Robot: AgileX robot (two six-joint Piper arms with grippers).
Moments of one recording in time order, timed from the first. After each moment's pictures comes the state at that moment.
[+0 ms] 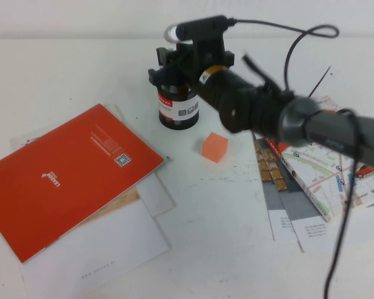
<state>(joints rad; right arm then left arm) 0.61 2.19 -1.70 0.30 -0.28 -0.18 -0.07 -0.01 0.02 -0.07 0.39 -0.03</state>
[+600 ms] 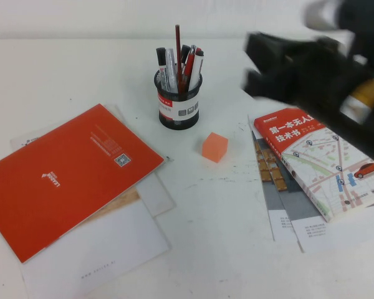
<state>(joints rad) 0.62 1.33 -0.91 0.10 -0.31 0.18 -0.07 -0.01 0.02 -0.07 0.39 -0.03</state>
